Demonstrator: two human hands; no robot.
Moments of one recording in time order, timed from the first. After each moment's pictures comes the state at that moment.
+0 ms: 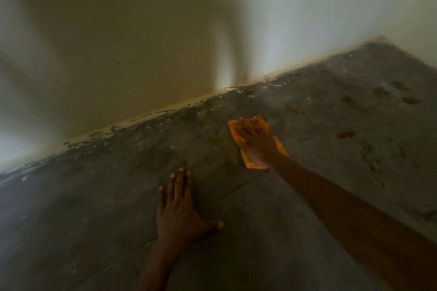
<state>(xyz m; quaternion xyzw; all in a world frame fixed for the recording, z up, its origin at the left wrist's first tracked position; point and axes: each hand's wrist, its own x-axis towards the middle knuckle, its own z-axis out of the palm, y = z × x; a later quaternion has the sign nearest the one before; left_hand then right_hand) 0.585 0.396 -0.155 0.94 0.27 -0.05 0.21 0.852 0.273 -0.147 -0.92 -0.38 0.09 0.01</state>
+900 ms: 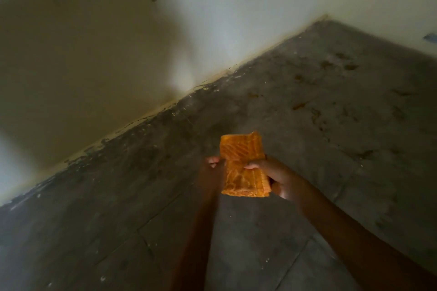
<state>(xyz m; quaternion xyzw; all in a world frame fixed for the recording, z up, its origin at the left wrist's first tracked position) 0.648 0.287 -0.071 0.67 0.40 0.03 0.62 0.699 0.141 -0.041 -0.69 0.10 0.38 0.60</state>
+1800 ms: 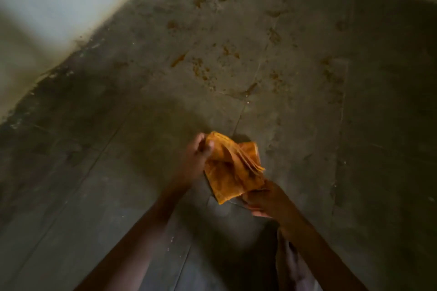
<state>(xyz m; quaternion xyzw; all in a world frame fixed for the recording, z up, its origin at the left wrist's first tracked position) 0.679 0.070 -0.120 0.83 0.03 -0.11 0.54 0.573 -0.118 -0.121 -0.63 0.36 0.28 0.63</state>
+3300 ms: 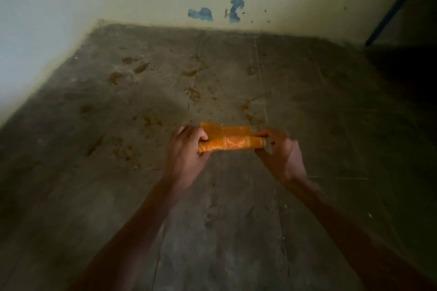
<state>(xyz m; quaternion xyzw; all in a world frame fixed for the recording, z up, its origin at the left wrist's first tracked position) 0.816 -0.125 -0.031 0.87 -0.35 0.15 0.31 0.698 -0.339 -0.022 -0.92 0.16 -0.21 0.29</state>
